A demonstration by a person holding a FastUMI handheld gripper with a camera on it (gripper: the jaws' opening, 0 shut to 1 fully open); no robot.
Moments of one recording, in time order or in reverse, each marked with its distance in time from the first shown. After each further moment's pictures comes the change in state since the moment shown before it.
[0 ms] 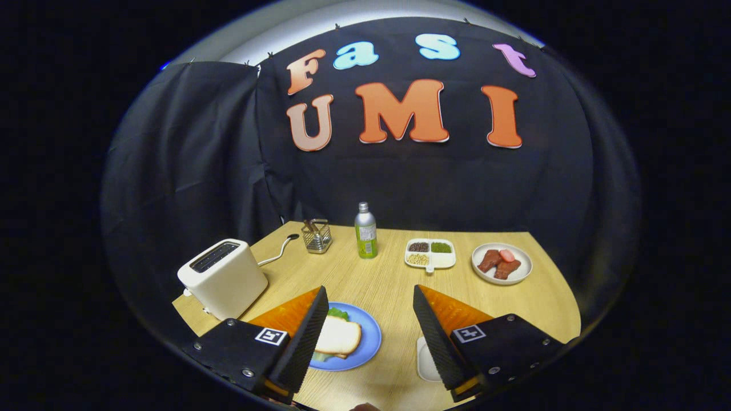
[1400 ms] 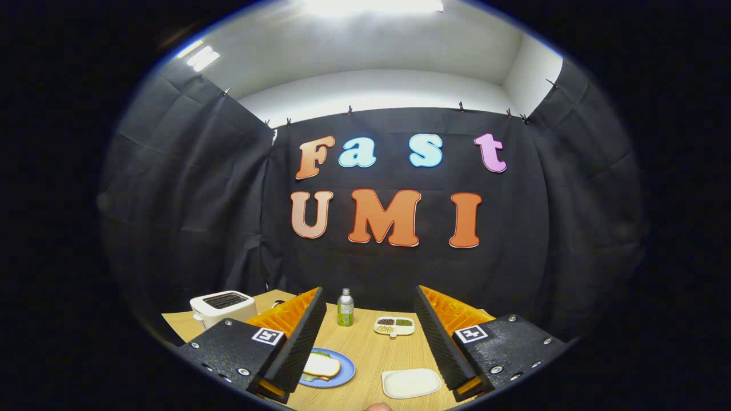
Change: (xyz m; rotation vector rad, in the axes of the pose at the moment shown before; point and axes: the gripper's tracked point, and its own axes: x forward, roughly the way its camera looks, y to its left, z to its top) arm -0.152 -0.004 0.087 -0.080 -0.461 -0.121
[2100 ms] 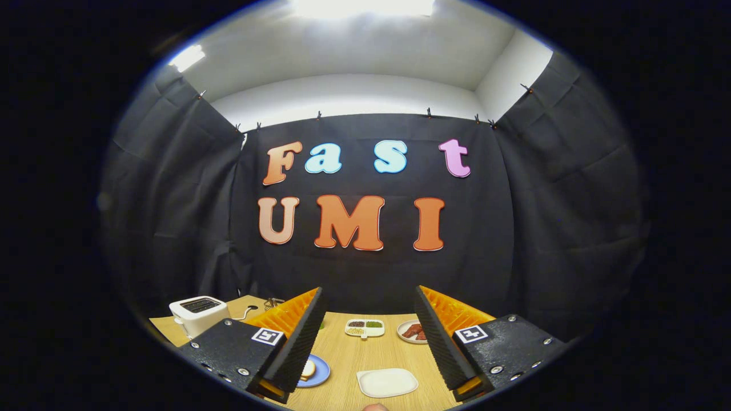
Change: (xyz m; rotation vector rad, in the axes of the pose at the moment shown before) arm -0.014 -0.050 0.004 0.028 -0.004 -0.151
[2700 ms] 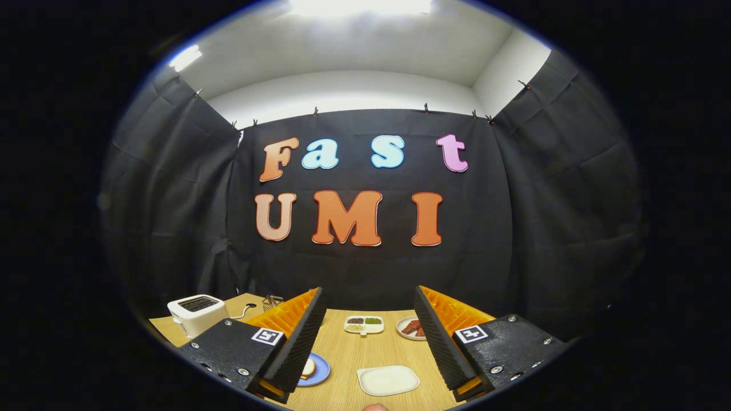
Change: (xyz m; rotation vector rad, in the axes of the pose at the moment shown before) arm 0.005 -0.006 -0.010 -0.011 0.023 -0.031
